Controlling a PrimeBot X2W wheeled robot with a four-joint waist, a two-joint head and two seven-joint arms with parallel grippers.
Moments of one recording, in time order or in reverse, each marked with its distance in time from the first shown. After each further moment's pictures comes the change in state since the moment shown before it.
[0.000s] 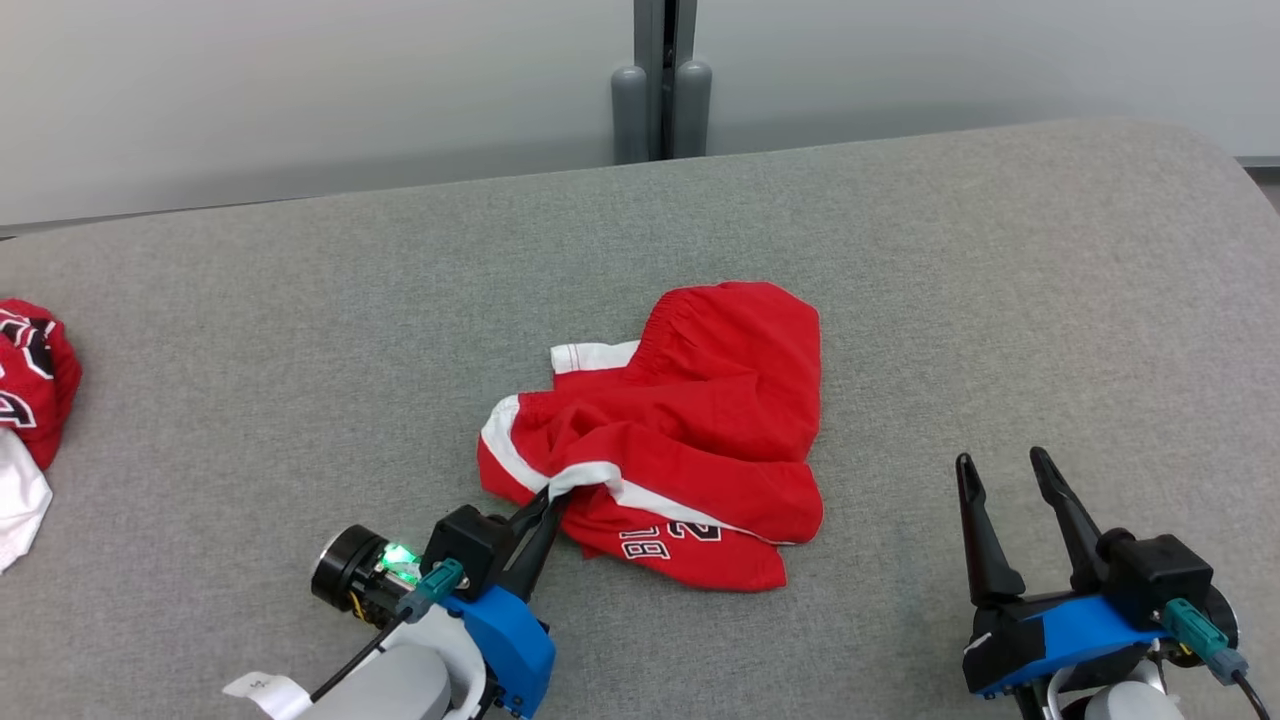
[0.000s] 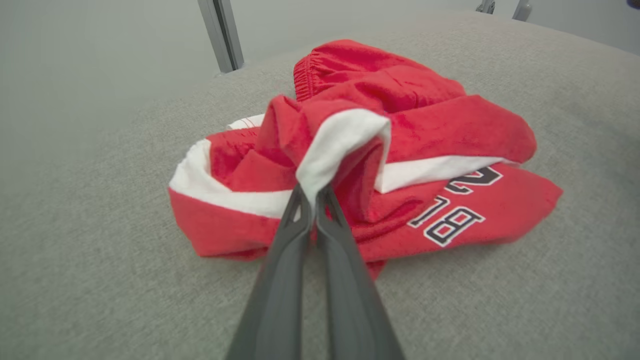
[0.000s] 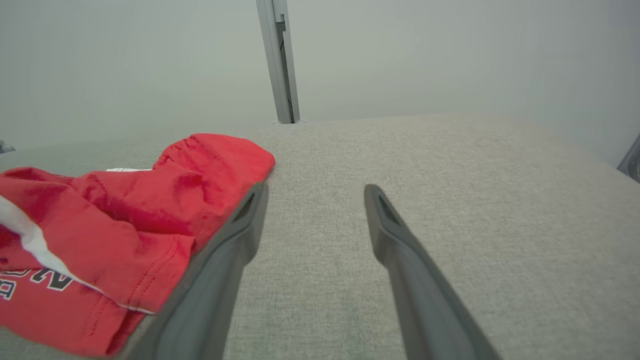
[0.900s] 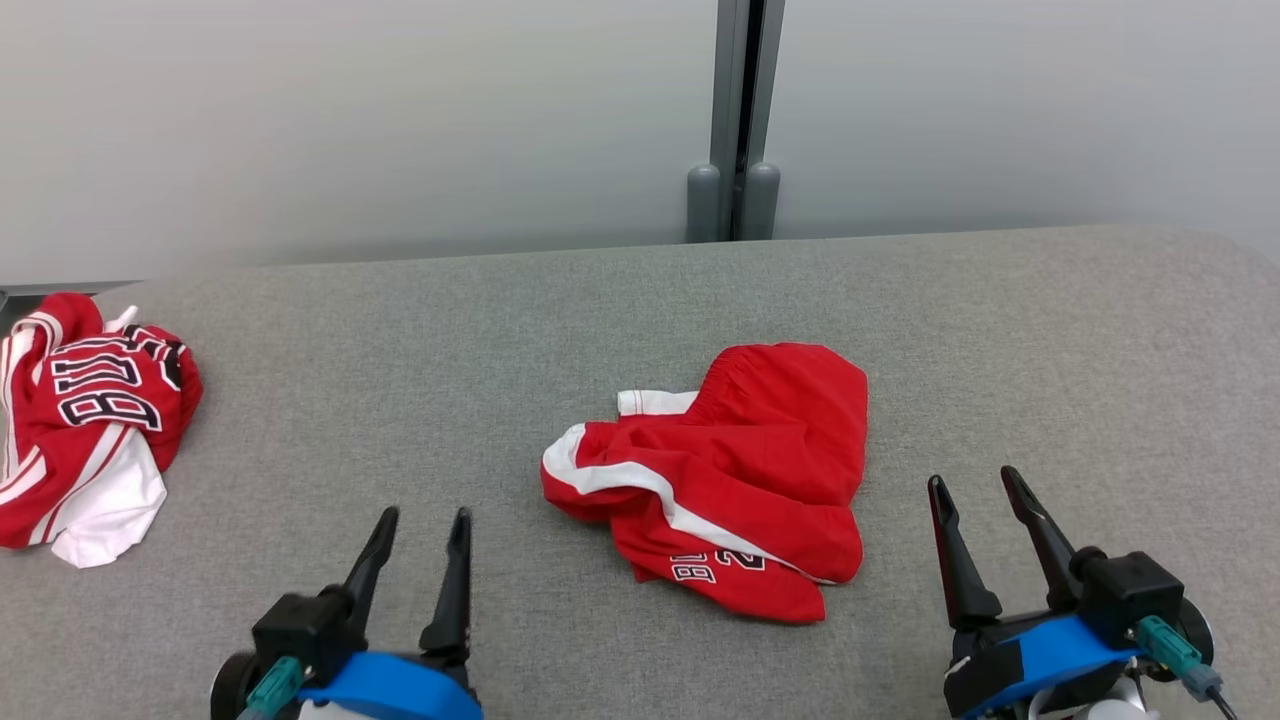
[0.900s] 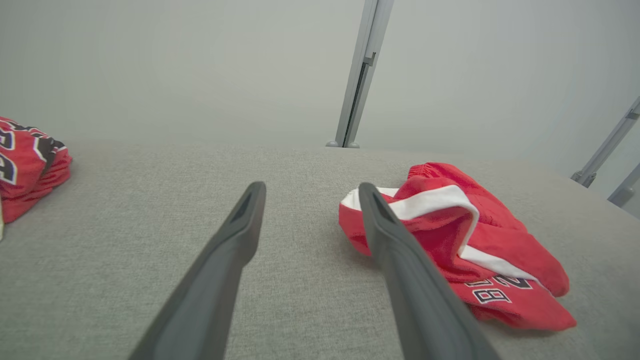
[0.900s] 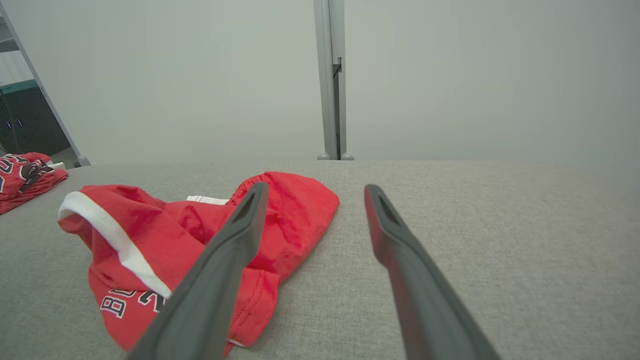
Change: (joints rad) left arm 0.412 -0.094 0.601 -0.261 0.157 -0.011 -0.004; right arm 0.020 0.000 0.048 -0.003 0.000 0.000 0.000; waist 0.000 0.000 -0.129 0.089
